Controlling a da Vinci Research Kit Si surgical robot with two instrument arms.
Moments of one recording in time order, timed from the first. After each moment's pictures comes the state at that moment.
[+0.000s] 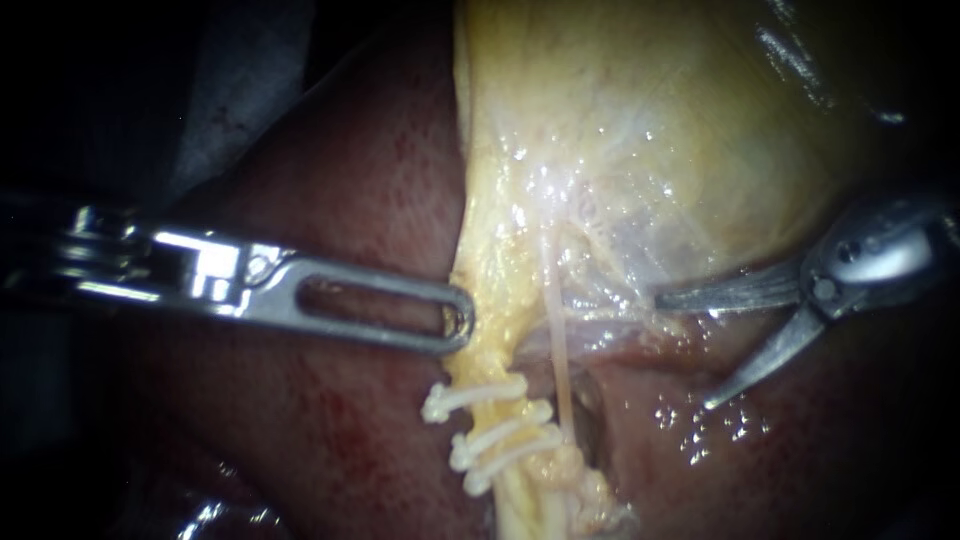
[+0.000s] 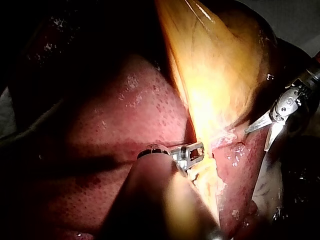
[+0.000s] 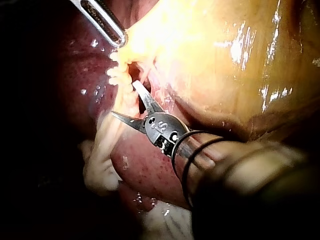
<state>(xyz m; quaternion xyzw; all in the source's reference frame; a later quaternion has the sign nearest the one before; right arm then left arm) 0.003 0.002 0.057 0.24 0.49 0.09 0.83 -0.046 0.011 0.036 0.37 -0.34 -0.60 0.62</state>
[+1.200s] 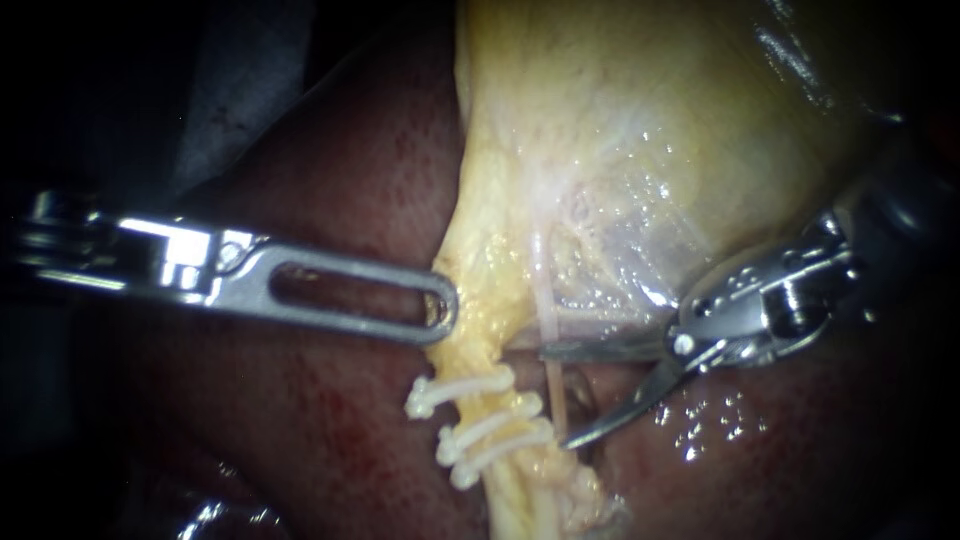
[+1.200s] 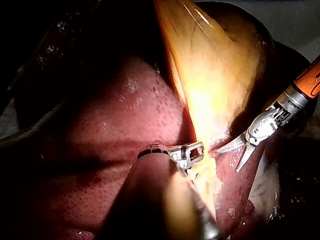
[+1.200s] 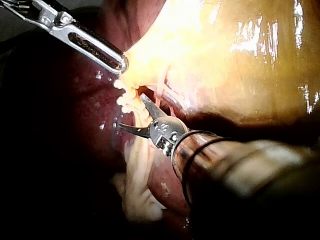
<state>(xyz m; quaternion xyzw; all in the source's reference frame) 0.010 -0.002 0.060 0.33 0.35 0.10 0.87 -0.045 0.012 0.034 0.35 -0.36 -0.61 0.62</state>
